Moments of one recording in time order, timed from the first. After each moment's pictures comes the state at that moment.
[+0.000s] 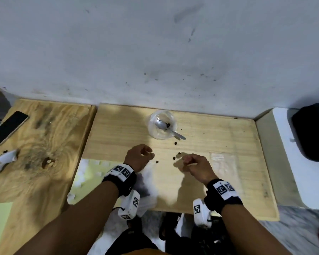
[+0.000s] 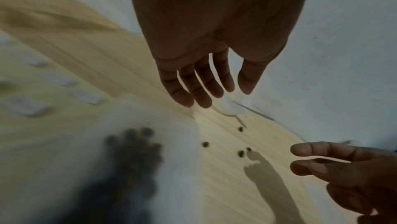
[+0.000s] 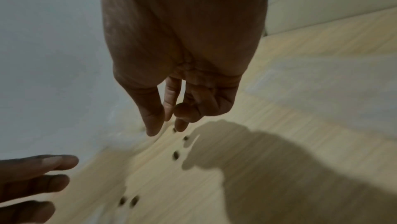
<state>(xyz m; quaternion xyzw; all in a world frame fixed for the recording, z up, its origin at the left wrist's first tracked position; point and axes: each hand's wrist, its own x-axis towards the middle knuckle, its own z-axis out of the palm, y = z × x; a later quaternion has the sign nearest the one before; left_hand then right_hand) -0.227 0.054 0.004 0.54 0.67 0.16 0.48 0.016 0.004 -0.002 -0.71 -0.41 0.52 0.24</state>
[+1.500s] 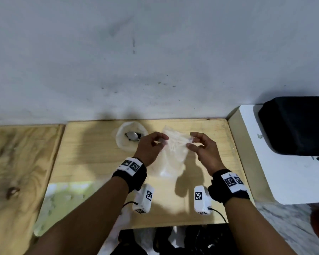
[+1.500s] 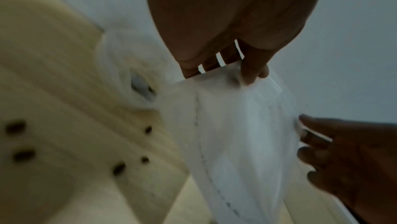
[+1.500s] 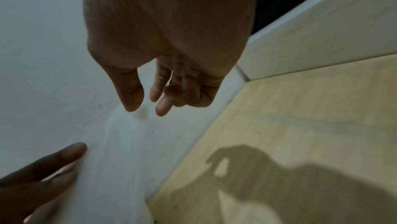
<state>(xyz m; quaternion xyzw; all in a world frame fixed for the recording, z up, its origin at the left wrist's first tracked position) -0.074 0.096 0.046 0.59 0.52 0.30 0.54 0.128 0.038 0.056 -0.69 -0.34 0.46 0.44</state>
